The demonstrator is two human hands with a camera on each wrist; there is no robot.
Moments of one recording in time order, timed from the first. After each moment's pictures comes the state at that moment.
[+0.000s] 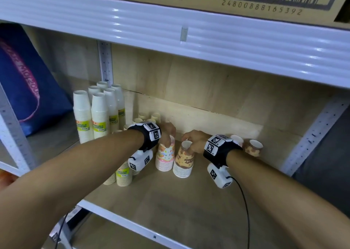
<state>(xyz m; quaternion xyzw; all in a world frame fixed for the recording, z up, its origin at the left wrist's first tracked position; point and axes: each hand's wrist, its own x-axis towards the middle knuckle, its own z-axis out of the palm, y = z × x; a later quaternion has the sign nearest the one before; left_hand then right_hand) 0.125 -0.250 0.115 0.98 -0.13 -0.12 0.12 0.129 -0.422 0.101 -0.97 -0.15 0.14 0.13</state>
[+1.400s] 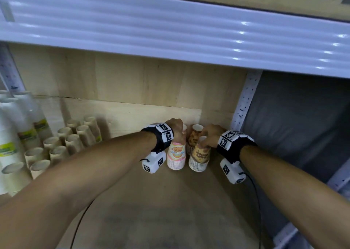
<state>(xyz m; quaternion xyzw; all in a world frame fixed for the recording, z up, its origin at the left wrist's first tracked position) 0.141 -0.479 0.110 0.96 -0.24 -0.04 0.11 0.087 -0.647 0.109 -0.98 0.09 0.04 0.14</state>
